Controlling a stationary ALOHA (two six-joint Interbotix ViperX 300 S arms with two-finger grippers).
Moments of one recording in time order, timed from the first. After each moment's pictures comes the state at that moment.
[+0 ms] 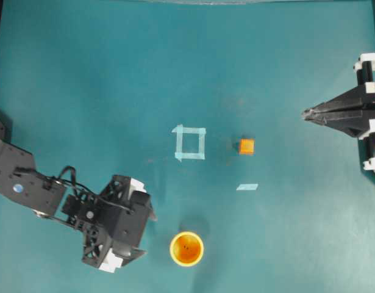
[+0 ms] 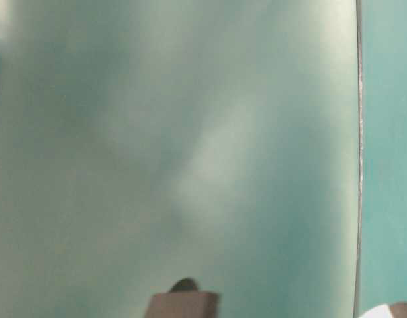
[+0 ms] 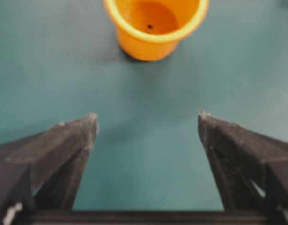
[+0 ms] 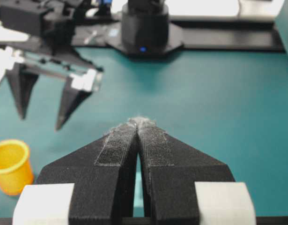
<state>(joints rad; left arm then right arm) -0.39 0.06 0.69 0.01 0.04 -0.09 0.00 -0.93 1.12 0.00 -0.14 0.00</state>
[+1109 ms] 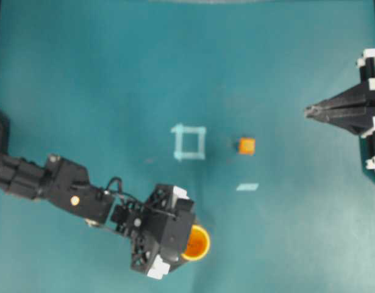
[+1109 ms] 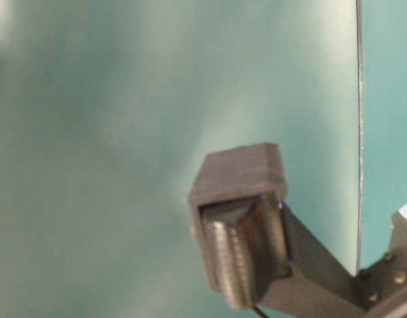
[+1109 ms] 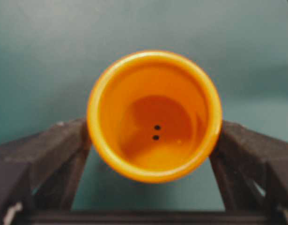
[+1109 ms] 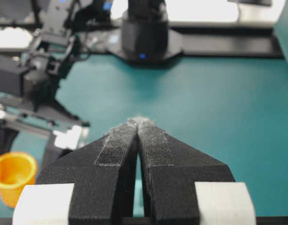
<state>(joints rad) -0.35 0.31 0.48 0.01 -0.08 -0.08 0.00 -0.93 1.10 0.00 -0.13 0.00</state>
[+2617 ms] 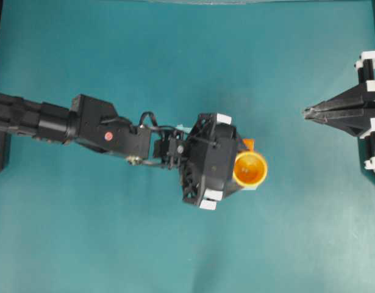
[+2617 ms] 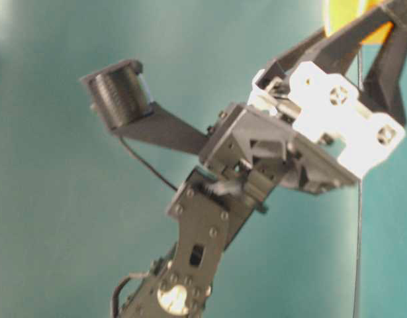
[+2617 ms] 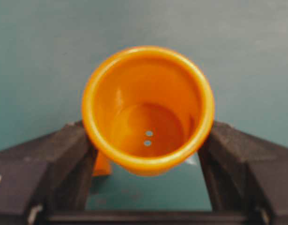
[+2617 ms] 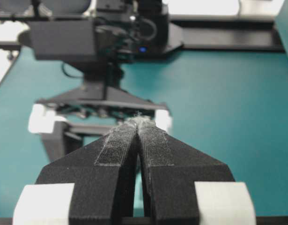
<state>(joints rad) -0.07 0.31 0.27 0.03 -0.05 0.17 0.00 -0.93 1.10 0.00 -0.11 0.00</state>
